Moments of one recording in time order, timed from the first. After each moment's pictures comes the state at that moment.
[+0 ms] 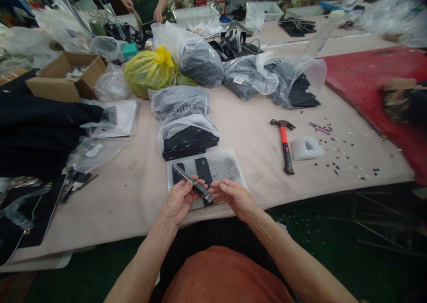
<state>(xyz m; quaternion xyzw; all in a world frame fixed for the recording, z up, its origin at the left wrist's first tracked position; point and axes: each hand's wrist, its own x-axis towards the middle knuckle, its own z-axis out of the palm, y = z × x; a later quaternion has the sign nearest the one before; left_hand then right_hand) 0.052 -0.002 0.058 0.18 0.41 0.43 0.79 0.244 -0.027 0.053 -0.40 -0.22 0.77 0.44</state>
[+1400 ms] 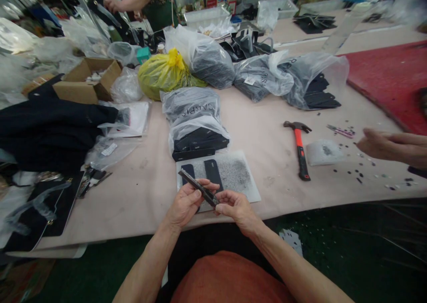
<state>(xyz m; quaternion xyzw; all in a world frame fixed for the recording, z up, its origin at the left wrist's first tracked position) 0.041 -0.007 0.064 0.30 0.30 0.43 0.79 0.217 -0.041 0.052 -0.45 -0.32 0.73 0.41</state>
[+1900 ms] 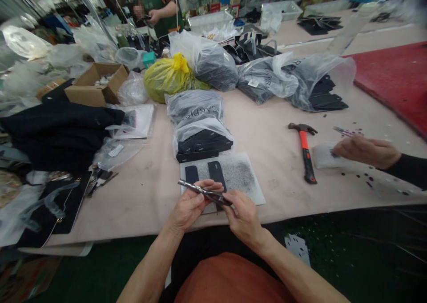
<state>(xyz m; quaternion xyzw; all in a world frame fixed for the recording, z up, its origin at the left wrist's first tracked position) 0.039 -0.011 0.070 0.30 0.26 0.43 0.81 0.217 -0.048 0.053 -0.50 -0.70 0.25 0.45</state>
